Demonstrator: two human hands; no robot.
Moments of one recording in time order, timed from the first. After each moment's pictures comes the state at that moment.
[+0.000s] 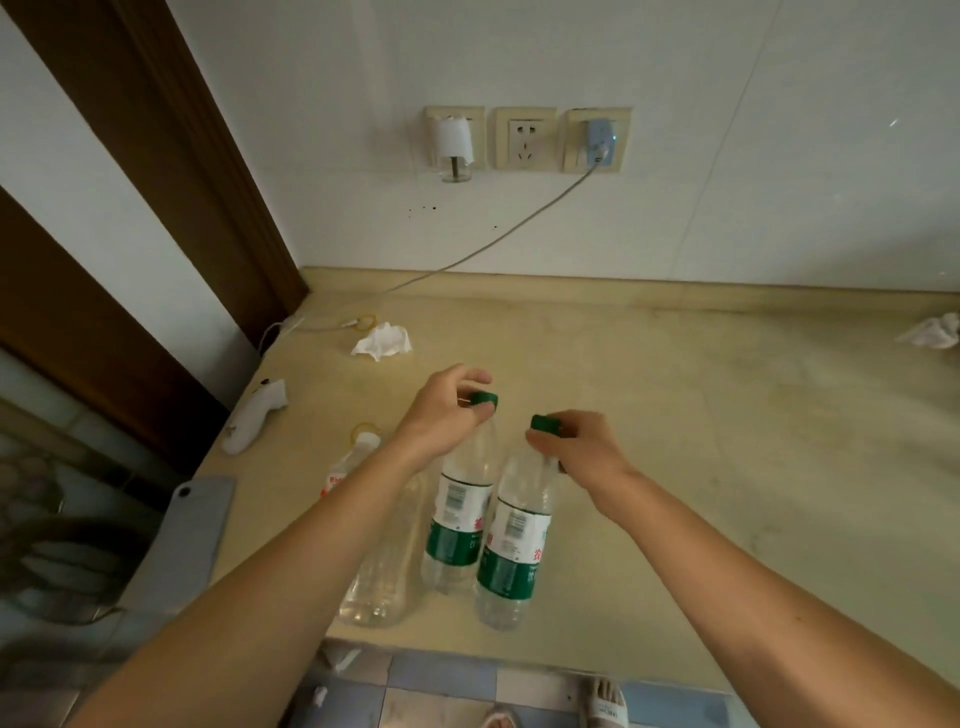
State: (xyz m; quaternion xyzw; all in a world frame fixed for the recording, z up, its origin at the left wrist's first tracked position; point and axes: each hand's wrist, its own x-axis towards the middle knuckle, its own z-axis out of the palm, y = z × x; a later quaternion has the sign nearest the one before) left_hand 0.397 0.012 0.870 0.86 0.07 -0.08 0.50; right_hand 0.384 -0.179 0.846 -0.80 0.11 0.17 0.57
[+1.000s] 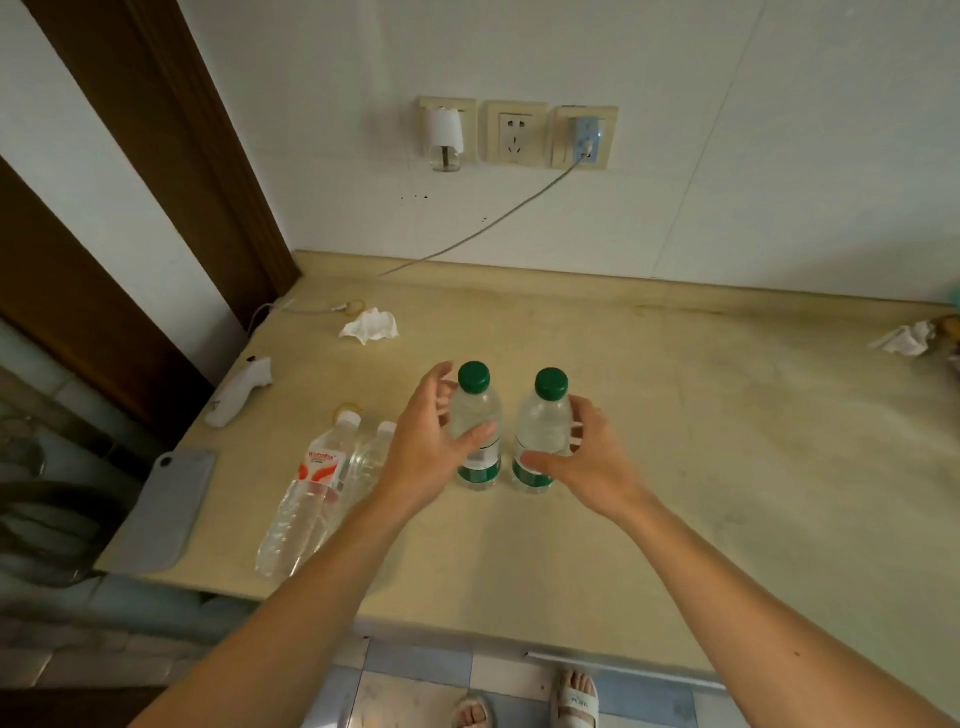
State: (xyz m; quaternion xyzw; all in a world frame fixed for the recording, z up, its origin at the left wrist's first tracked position) left_hand 0.332 -0.016 0.849 0.83 0.04 0.04 0.56; right_hand 0.357 -0.227 0.840 -0.86 -0.01 0.11 0.50
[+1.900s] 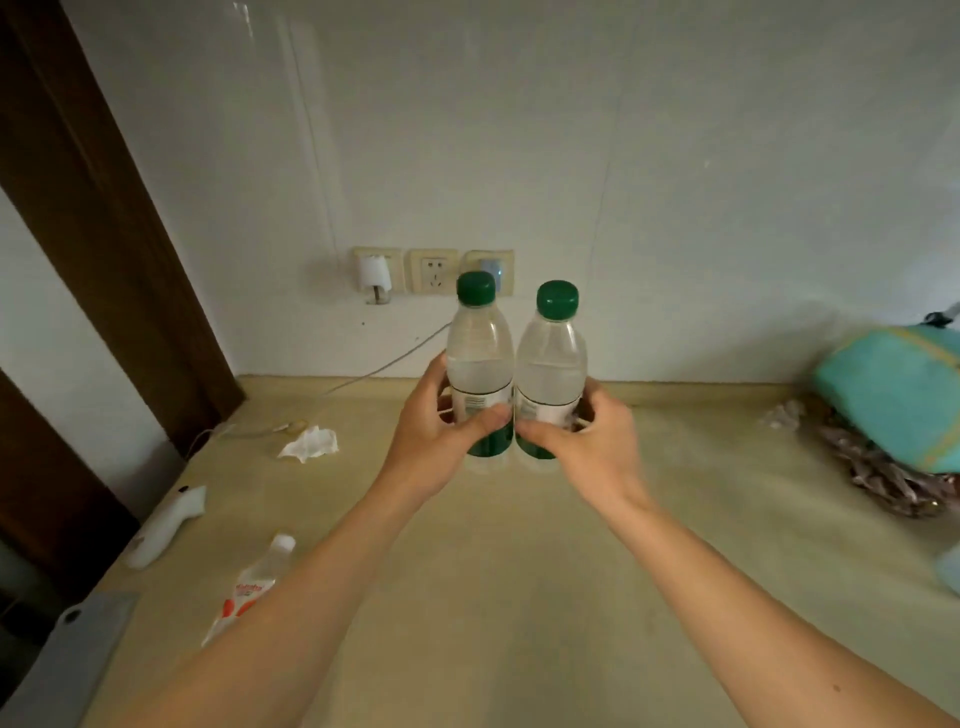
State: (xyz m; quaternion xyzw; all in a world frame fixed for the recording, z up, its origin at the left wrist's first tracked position) left_hand 0.387 -0.095 0.964 0.77 -0.08 0.11 0.63; right_hand 0.377 -0.279 0.968 -0.78 -0.03 -0.13 0.61
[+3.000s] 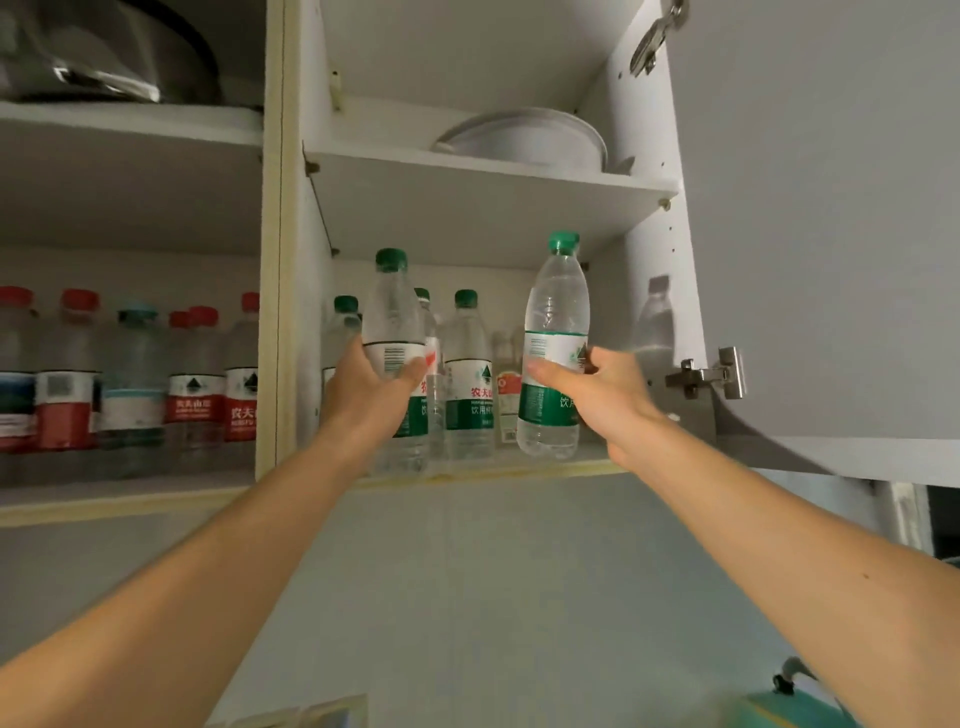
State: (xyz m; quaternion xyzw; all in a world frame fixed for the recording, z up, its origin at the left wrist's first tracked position) left_hand 0.470 -0.219 1.411 0.73 -0.17 0.32 0.57; right_hand 0.440 -0.449 1.402 -0.70 -0.09 -0.40 0.58
